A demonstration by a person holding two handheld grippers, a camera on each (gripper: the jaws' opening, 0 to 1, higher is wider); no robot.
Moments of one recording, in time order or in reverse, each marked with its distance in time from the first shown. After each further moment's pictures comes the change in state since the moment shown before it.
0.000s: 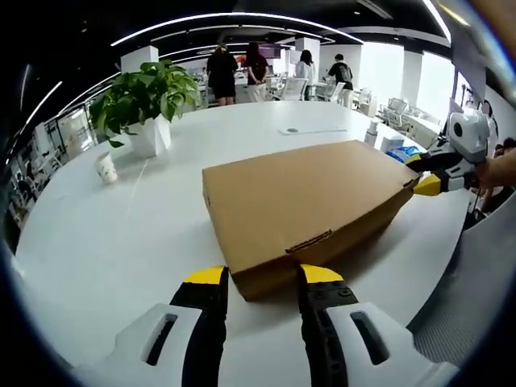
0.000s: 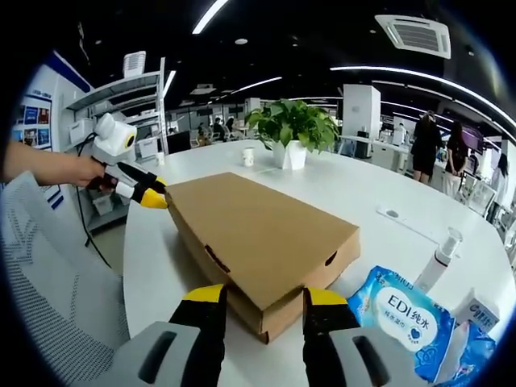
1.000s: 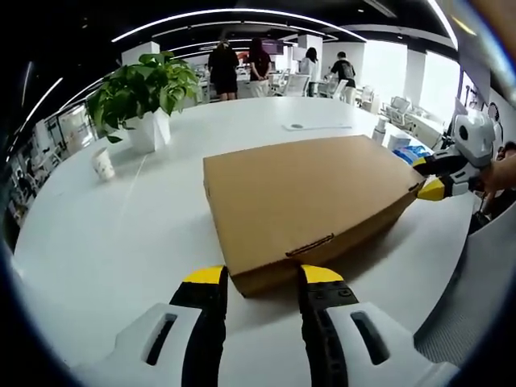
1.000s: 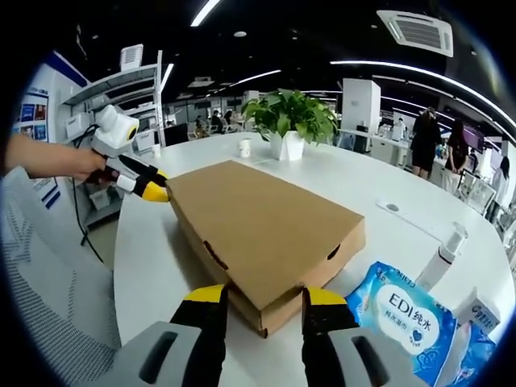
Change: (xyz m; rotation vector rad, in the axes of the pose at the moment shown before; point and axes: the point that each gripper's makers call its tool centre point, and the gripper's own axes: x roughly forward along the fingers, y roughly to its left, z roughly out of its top) left arm 0.022 0.008 0.005 -0.011 0.017 0.002; right arm 0.015 -0.012 -0.007 -0.006 0.039 -0.016
